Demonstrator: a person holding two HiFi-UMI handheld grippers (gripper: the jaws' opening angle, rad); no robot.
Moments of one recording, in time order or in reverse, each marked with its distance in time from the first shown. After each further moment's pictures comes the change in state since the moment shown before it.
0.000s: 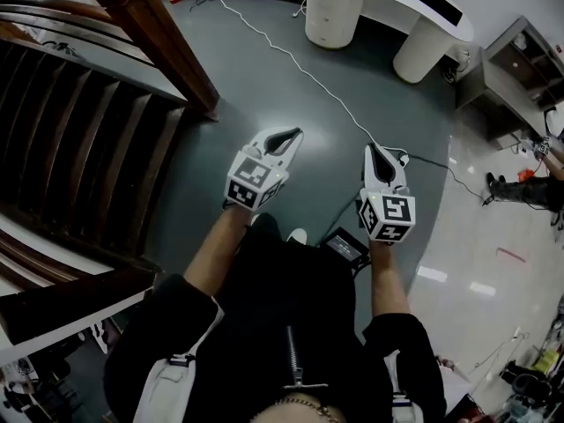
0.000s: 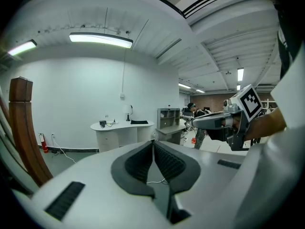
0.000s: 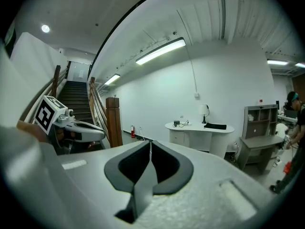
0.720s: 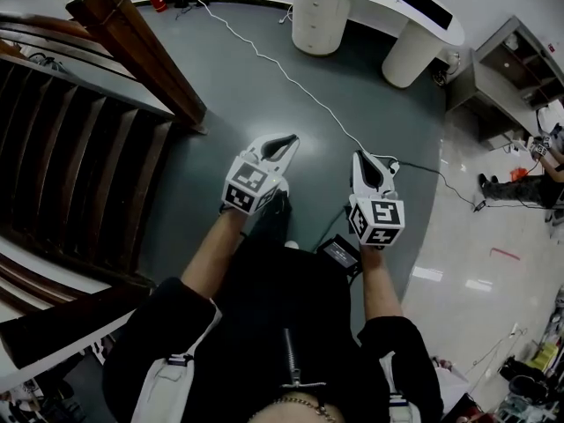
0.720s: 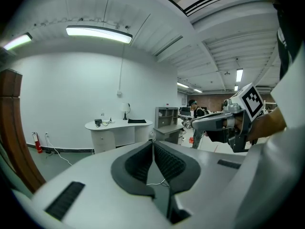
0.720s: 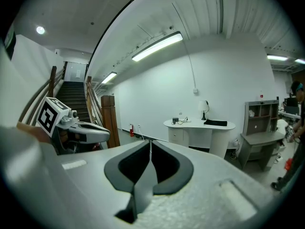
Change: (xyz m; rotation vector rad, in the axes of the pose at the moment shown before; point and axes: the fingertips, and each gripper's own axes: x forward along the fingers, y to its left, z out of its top) left arm 0.059 0.027 0.006 -0.002 0.017 -0.041; right arm 0.048 -0.026 -0.002 0.034 0.032 -0.003
